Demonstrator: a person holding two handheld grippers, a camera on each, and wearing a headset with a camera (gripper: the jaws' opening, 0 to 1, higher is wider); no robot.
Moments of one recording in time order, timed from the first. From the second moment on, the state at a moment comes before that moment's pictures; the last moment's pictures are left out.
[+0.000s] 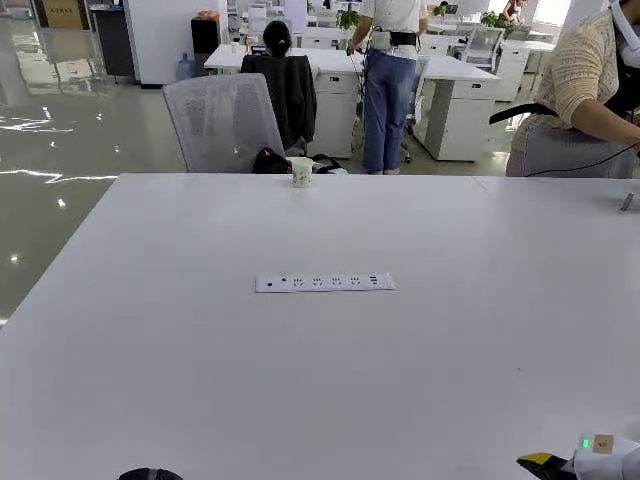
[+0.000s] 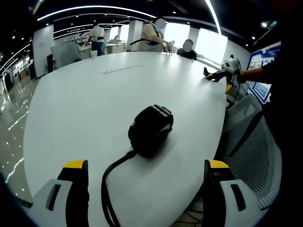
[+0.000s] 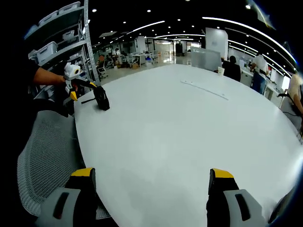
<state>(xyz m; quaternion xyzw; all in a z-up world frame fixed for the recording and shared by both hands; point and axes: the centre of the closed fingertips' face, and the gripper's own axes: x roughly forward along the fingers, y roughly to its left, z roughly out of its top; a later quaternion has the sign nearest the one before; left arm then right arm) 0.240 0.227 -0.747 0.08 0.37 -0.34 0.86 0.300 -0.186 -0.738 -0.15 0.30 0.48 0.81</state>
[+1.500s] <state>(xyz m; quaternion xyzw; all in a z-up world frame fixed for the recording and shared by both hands) 0.296 0.174 -0.740 0.26 0.36 -0.49 0.75 0.322 -0.085 -0.747 -0.23 0.29 0.58 0.73</state>
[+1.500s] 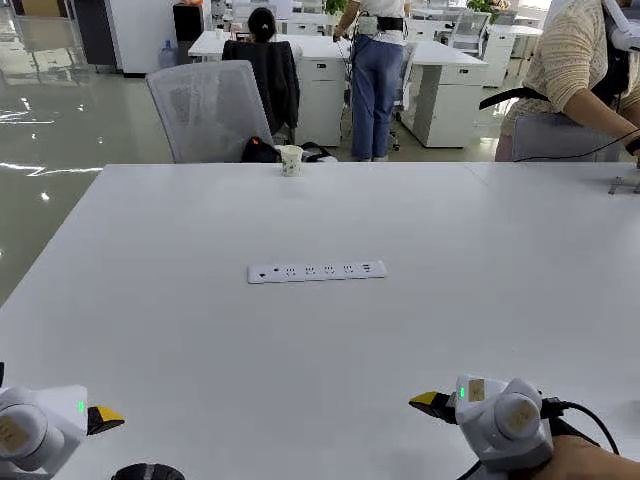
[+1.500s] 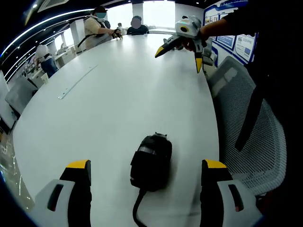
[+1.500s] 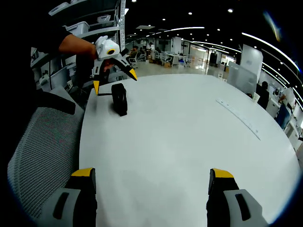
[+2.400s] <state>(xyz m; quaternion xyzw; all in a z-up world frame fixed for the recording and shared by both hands) 0.291 0.159 -0.766 0.35 0.38 -0.56 0.65 0.316 -0.007 -0.753 -0.23 0.27 0.63 0.69</state>
